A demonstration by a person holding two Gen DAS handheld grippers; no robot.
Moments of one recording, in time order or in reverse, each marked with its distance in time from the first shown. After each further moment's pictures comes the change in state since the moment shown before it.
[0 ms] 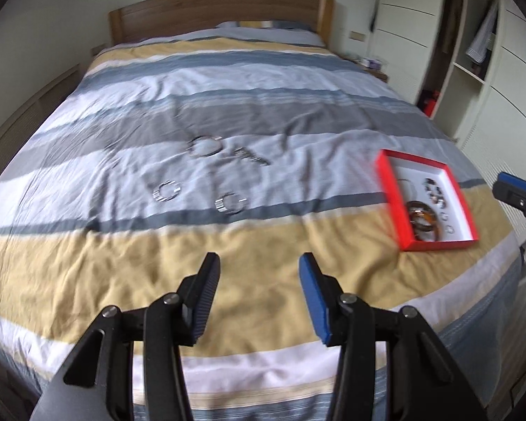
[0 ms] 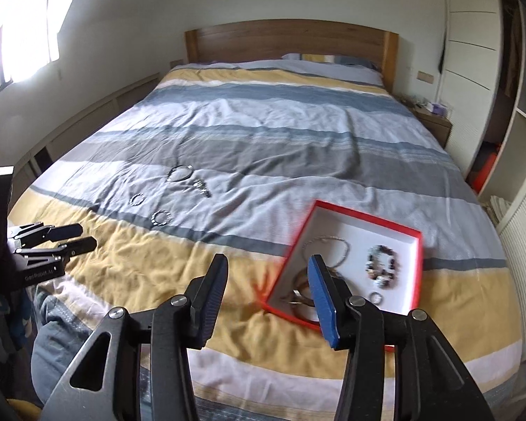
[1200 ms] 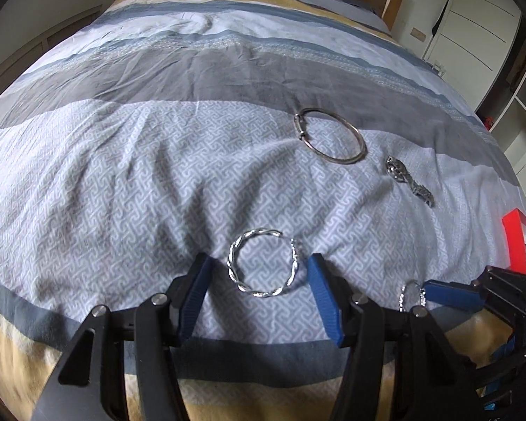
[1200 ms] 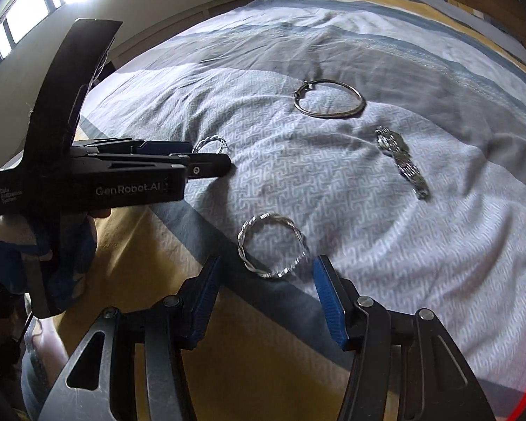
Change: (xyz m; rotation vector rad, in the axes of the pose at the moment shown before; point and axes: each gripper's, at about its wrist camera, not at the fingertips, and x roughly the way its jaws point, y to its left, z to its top) left arm 0.218 0.144 0.066 -0.152 0.112 0.002; right arm 0.302 0.173 0.039 -0.227 0.292 0.385
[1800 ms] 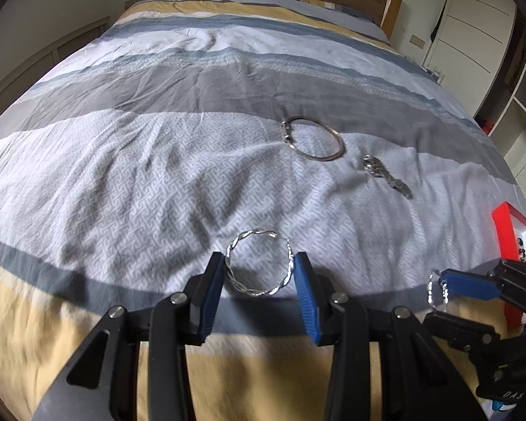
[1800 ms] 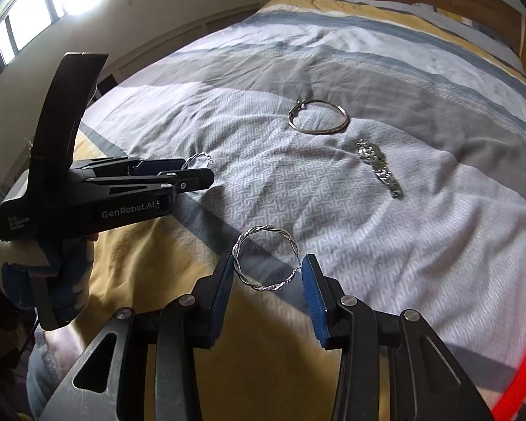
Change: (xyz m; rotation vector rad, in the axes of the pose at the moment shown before) left arm -0.044 -0.016 -0.020 0.000 -0.051 0.029; right arm -0.042 0.004 -0.014 0.018 -0.063 -0.021
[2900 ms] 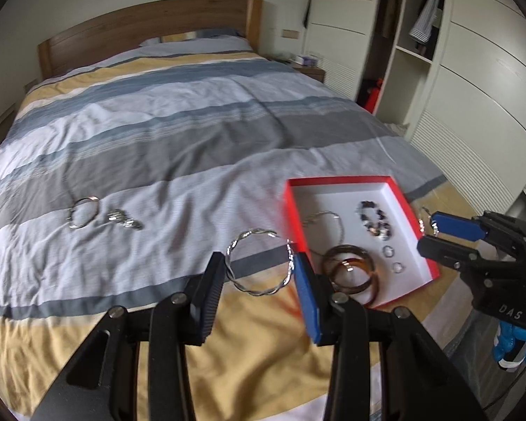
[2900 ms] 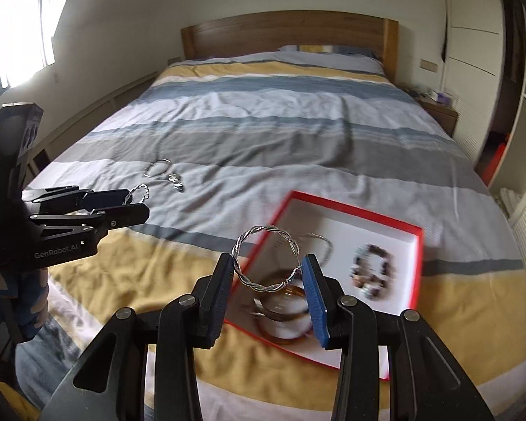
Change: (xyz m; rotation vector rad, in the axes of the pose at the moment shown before) left arm -0.107 -0.293 -0.030 0.349 -0.084 -0.246; right arm -0.257 -0.130 -0.144 0.237 -0.226 -0.347
